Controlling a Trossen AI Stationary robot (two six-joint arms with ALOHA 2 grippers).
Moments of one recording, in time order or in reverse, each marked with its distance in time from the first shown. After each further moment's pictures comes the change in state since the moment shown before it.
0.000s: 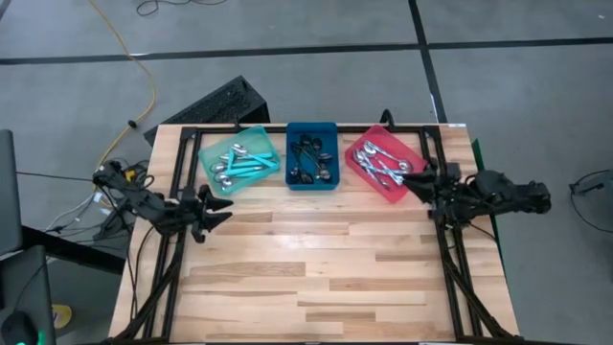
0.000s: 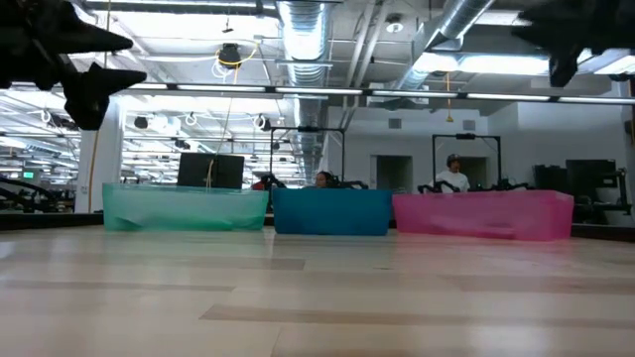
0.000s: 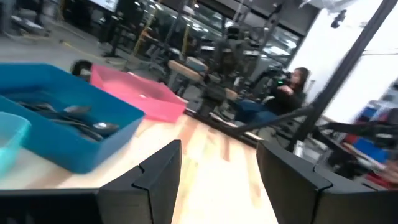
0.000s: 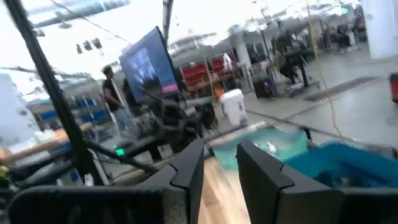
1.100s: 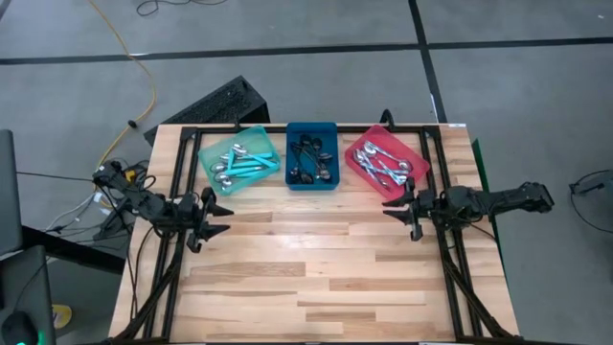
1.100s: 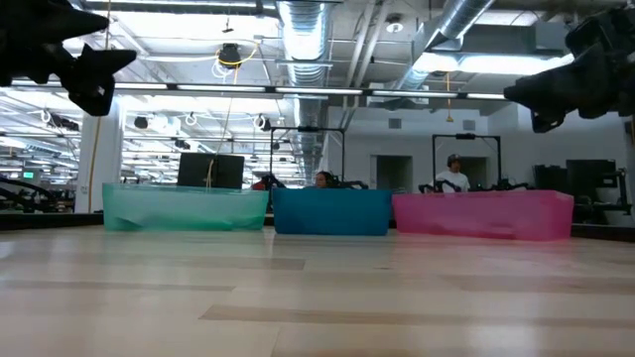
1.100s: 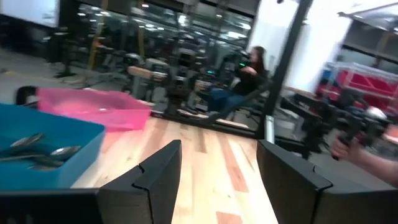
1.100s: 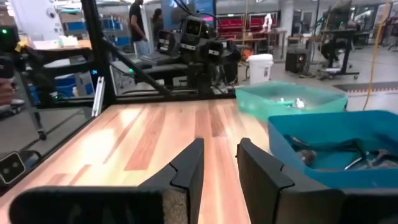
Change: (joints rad) left arm -0.002 0.001 -0.035 0.077 0.187 0.205; right arm -0.001 0.046 -0.287 0.121 -0.183 -0.222
